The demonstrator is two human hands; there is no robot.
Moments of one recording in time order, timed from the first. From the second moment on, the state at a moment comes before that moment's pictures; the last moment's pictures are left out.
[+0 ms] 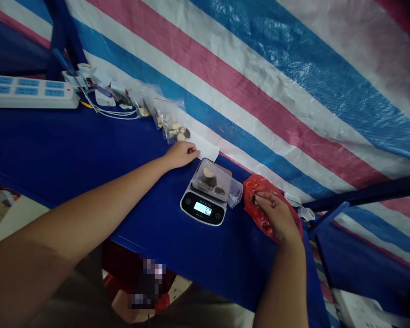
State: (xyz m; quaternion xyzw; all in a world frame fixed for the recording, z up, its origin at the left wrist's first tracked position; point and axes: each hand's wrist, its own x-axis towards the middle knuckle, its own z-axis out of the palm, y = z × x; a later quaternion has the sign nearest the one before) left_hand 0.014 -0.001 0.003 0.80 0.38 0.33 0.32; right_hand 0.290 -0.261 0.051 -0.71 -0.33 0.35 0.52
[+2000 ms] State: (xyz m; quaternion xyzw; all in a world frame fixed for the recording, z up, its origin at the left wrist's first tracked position) left_hand 0.023 -0.003 0.006 0.73 0.40 0.44 0.32; right_hand 0.268 -0.228 0.020 -0.74 -0.28 0.21 0.58
